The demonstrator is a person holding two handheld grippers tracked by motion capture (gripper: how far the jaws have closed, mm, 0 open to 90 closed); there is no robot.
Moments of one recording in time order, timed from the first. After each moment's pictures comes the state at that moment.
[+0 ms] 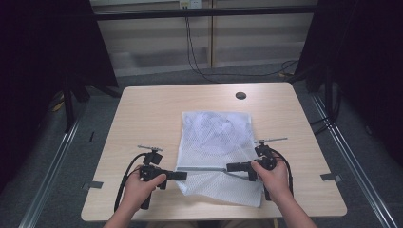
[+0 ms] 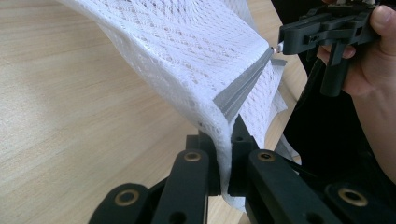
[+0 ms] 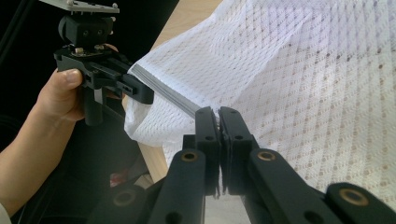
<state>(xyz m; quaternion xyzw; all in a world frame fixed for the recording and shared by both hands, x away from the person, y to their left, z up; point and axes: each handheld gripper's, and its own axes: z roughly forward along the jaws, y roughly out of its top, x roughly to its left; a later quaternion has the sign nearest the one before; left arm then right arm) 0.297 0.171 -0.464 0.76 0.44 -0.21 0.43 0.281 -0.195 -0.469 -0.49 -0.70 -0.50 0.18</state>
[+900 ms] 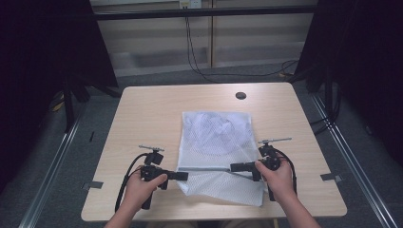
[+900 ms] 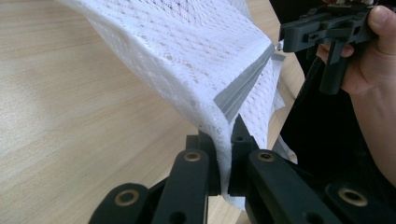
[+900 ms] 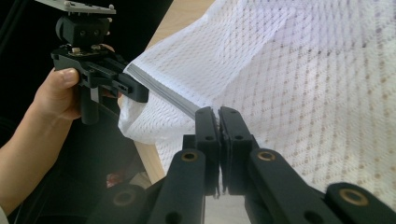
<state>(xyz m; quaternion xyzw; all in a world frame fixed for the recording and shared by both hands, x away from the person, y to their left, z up) 0.297 0.169 -0.466 0.76 0.44 -0.22 0.43 0.279 -0.206 -0.468 -0.49 -0.70 -0.49 0.18</state>
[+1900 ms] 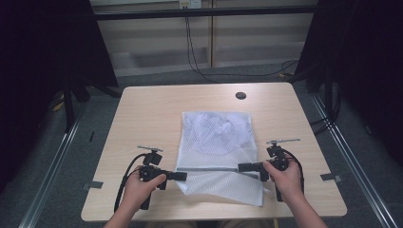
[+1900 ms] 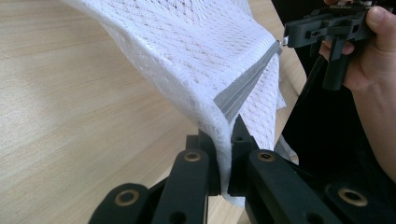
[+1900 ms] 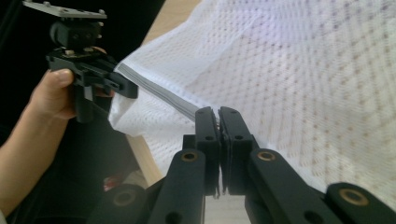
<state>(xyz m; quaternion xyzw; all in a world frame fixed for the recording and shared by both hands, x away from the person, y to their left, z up) 0.297 0.173 -0.466 0.76 0.44 -0.21 0.43 0.275 -0.227 -0.470 -0.51 -0.69 -0.49 0.17</state>
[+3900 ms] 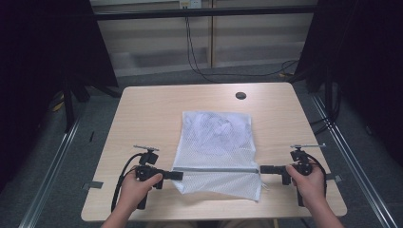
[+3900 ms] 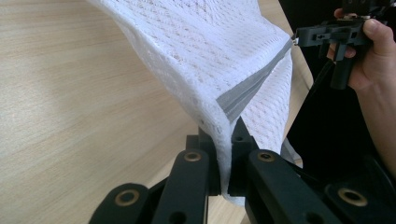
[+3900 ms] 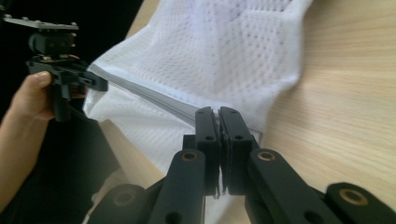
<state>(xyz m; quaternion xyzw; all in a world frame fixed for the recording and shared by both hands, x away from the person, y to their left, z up) 0.298 0.181 -0.465 0.76 0.45 -0.21 0.42 0.256 -0.289 -0.478 -0.55 -0.67 -0.48 0.13</state>
